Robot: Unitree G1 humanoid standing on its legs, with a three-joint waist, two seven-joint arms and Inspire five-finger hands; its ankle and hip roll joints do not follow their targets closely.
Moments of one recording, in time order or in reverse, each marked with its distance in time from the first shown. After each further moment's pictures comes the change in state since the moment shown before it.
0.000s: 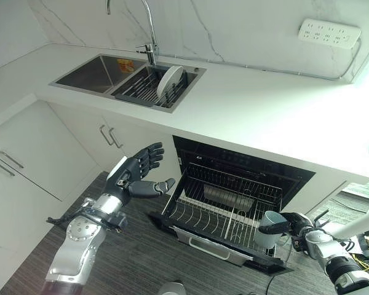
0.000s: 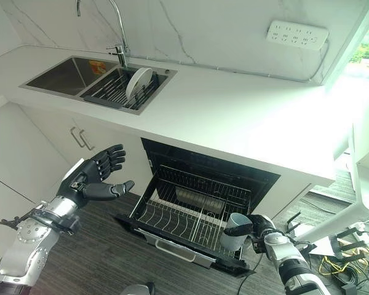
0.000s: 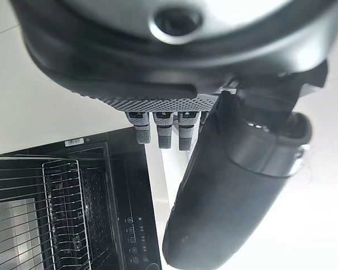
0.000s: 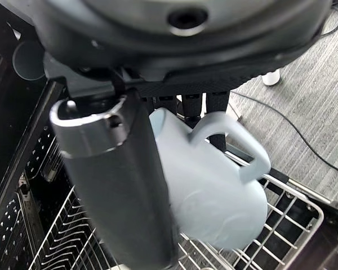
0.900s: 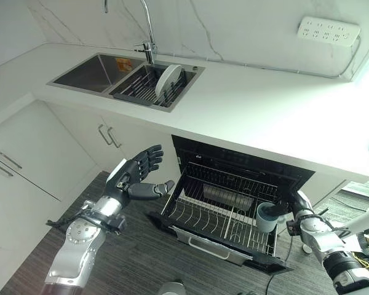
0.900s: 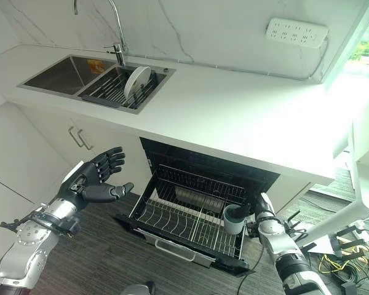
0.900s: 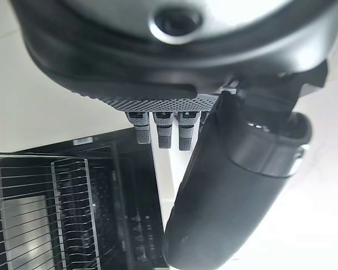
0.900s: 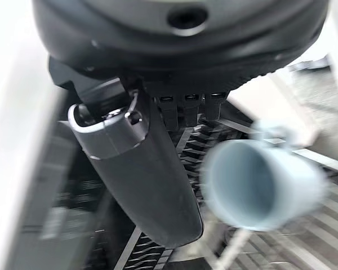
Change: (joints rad) left arm 0.047 -0.001 0.006 -0.007 -0.001 -0.003 0.004; right arm 0.035 0.001 -0.060 -0.340 0.000 -0.058 -0.171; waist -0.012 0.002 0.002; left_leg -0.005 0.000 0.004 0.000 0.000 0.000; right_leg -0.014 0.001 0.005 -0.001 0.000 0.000
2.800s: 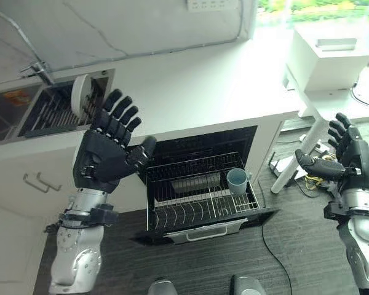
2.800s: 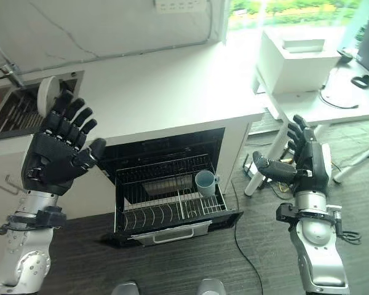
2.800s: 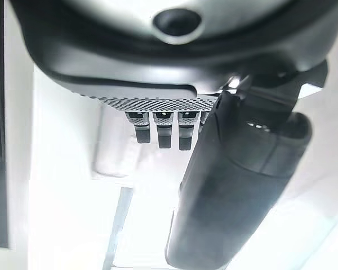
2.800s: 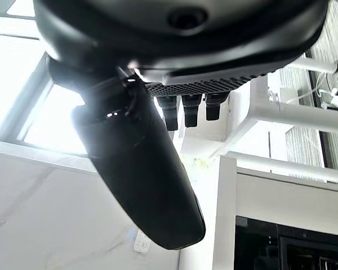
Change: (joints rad) left arm -0.050 -0.227 0.102 -0.147 -0.347 -0.217 0.064; right arm 0.307 -0.027 -0.477 -0.746 0.038 -0.119 -0.079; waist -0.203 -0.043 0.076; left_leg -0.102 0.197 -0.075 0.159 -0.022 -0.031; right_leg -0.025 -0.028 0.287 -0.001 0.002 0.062
